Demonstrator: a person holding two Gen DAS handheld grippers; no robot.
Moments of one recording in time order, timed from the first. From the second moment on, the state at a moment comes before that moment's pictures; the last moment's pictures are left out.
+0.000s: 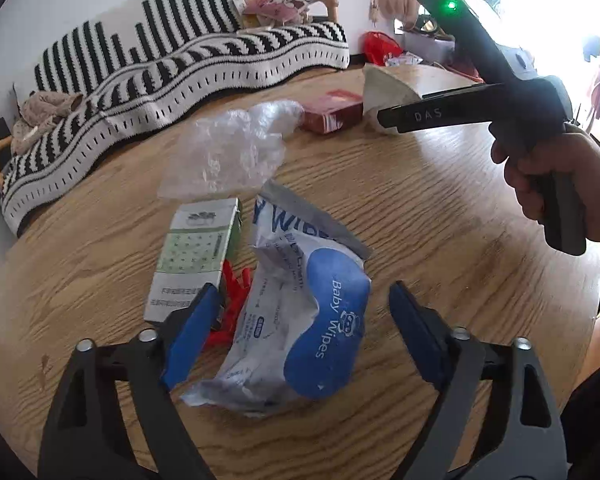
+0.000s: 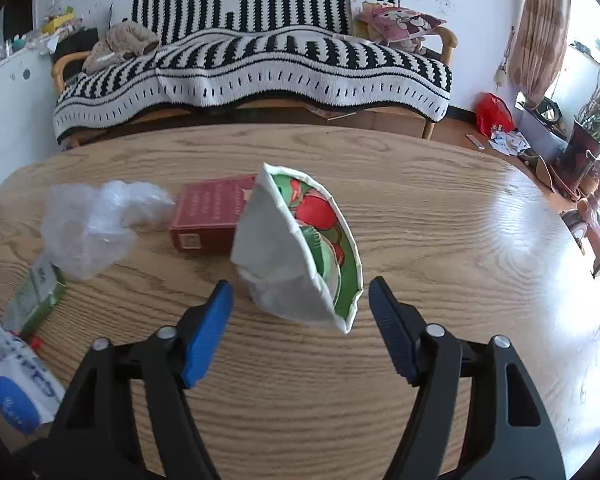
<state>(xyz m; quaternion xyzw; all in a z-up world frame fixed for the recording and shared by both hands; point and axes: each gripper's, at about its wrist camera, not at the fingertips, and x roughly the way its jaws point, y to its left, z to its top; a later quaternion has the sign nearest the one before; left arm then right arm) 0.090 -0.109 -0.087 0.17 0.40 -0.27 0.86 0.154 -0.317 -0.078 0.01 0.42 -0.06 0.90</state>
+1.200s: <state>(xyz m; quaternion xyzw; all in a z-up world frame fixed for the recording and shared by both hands) 0.040 -0.238 0.011 0.01 0.39 -0.37 0.84 -0.187 -0.478 -0.026 0.18 0.39 -0.18 0.88</state>
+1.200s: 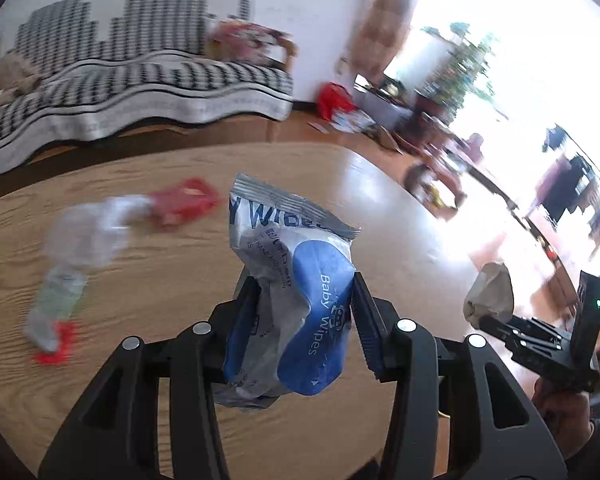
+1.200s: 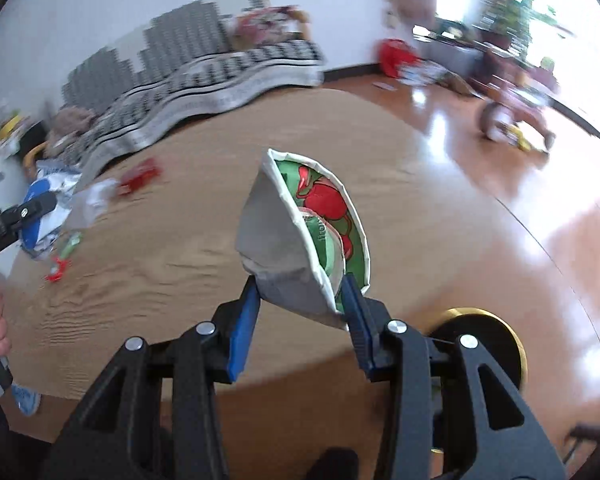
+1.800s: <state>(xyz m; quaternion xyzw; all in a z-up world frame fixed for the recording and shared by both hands) -0.100 -0.460 -0.058 0.13 0.40 -0.54 0.73 -0.339 -0.594 -0.067 0.27 0.41 -0.33 0.81</state>
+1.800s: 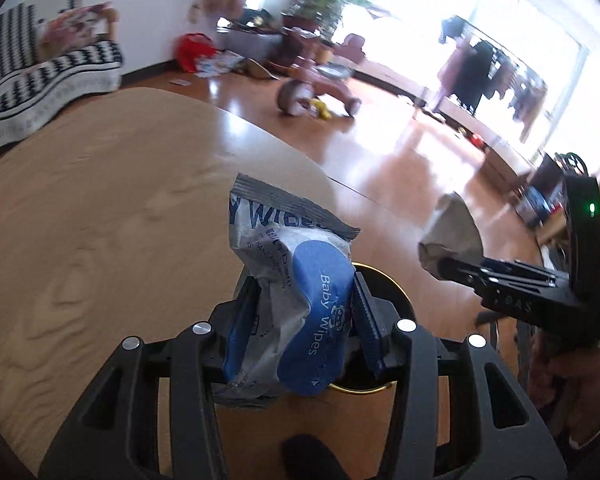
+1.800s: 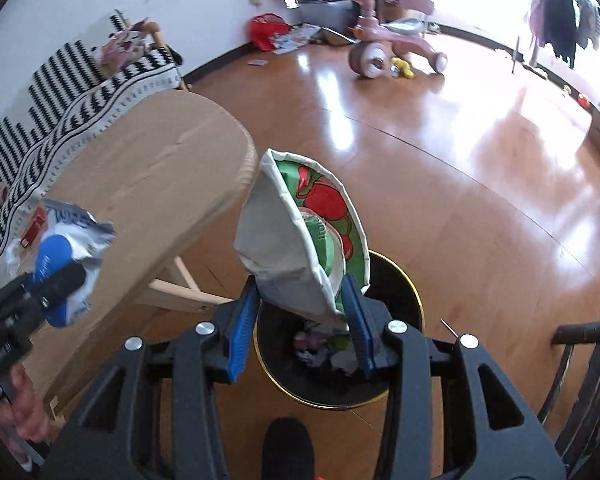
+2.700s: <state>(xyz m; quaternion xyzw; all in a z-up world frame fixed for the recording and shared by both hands) -0.142 -0.544 -0.150 0.18 0.45 -0.57 0.66 -0.344 -0.624 -0.087 0.31 0.42 -0.33 0.78</state>
